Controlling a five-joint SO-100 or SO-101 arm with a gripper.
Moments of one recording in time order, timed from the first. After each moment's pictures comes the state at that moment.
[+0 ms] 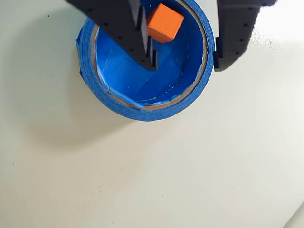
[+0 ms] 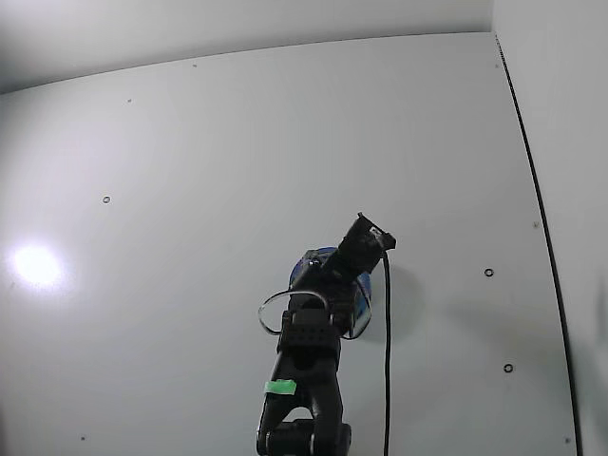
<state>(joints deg) 6.5 129.6 147.7 14.8 -33.8</state>
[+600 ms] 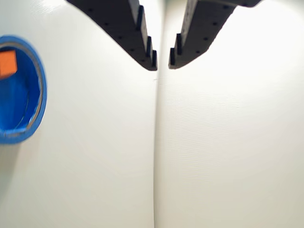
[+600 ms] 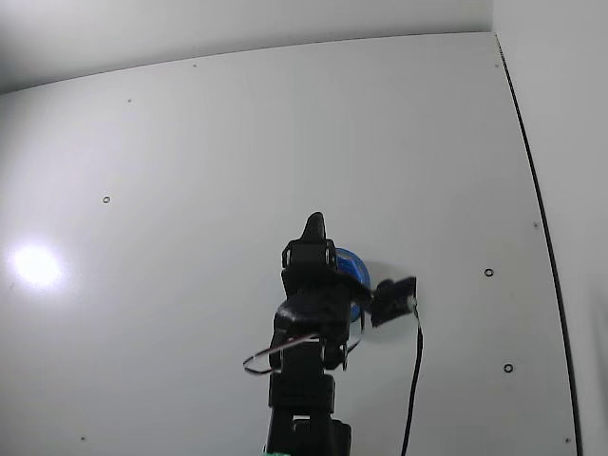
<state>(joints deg) 6.3 166.2 155.0 14.8 21.1</state>
